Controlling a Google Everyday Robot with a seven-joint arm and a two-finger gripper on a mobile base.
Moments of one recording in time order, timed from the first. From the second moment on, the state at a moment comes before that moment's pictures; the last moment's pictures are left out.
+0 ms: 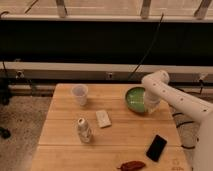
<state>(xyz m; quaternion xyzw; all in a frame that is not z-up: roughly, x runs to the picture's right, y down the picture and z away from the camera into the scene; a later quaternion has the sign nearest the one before) 0.258 0.133 0.875 -0.34 -0.05 -0.25 0.91</state>
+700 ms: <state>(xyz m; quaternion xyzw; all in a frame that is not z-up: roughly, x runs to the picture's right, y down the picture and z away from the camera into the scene) 0.186 0.132 0.840 -0.30 -0.13 -0.31 0.89</state>
